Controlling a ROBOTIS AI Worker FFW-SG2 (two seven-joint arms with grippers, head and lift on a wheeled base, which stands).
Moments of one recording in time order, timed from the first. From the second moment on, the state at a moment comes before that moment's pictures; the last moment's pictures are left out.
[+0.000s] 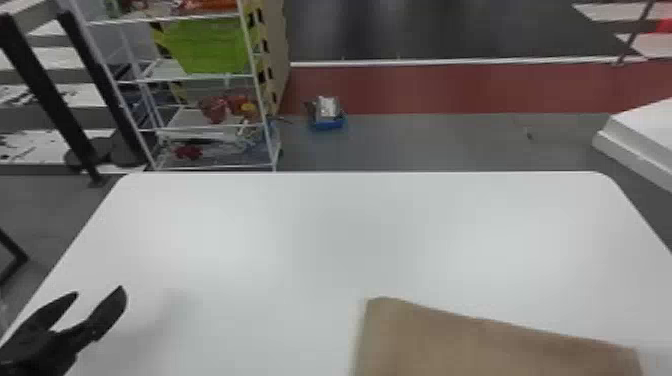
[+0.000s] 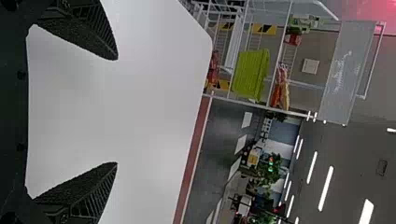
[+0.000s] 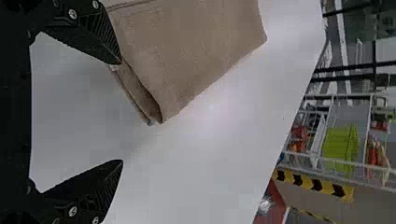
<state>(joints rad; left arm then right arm) 0.33 0.00 0.71 -1.84 0.21 0.37 -0.67 0.60 -0.44 -0.71 -1.96 -0.05 0.32 1.33</state>
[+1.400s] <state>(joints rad) 0.31 0.00 0.75 -1.73 0.27 0.31 -0.70 0.55 -0.34 -0.54 -2.03 -0.01 0.75 1.28</state>
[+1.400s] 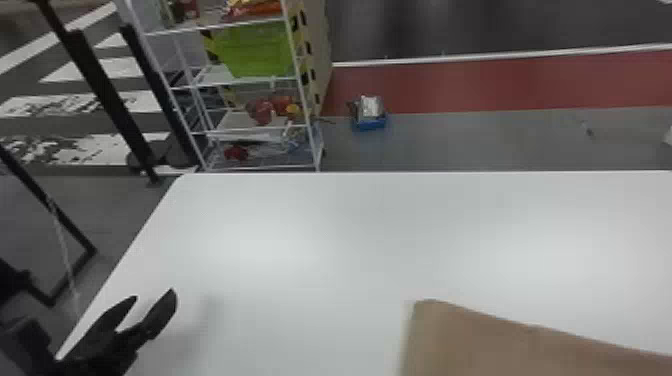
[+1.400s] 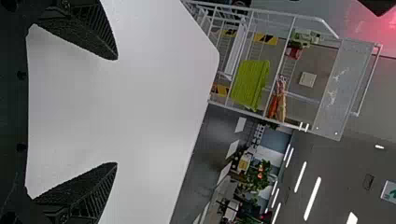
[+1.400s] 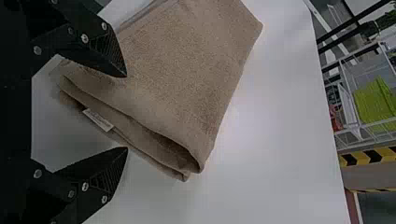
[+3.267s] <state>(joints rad) 0.31 0.00 0.80 -1.71 0.29 0.31 -0.72 0.48 -0.36 -0.46 -2.06 0.07 0.84 1.29</state>
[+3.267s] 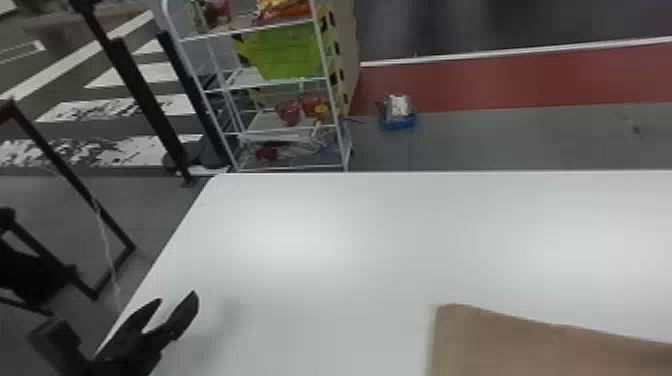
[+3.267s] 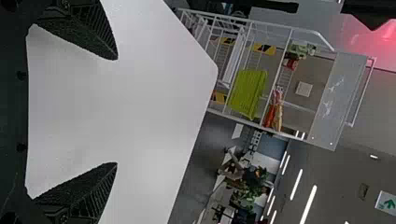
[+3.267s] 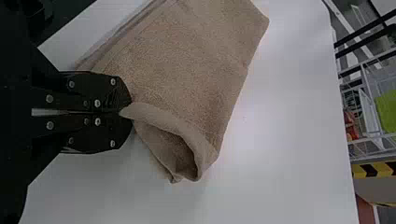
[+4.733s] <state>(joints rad) 0.32 0.00 0.83 -1.75 0.31 0.32 -0.74 0.25 -0.20 -0.24 -2.21 -0.06 1.15 1.29</state>
